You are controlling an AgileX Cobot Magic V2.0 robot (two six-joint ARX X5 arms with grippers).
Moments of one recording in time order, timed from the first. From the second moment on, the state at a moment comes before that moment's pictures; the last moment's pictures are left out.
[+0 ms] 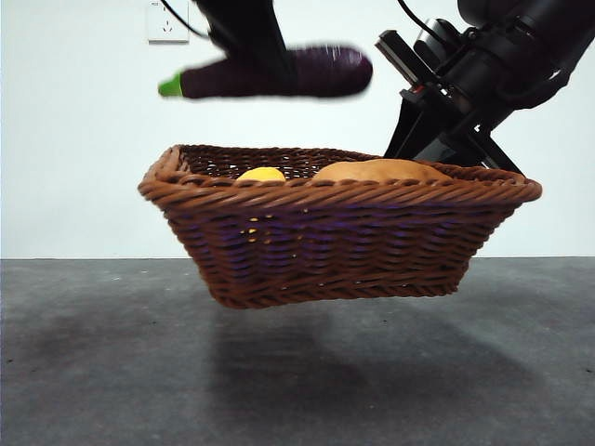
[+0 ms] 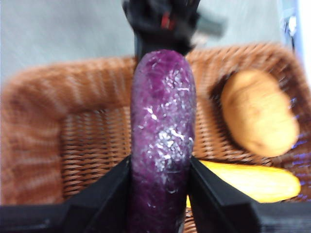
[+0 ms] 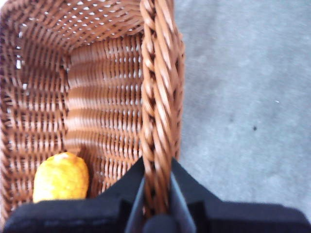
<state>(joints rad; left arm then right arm) -0.62 1.74 1.76 -1.12 0.33 0.78 0.37 1.50 1.03 -0.39 -0.55 0.32</state>
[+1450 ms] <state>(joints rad) -0.51 1.65 1.76 -1.06 0.31 0.64 0.37 1.50 1.03 -0.33 -0.48 0.36</state>
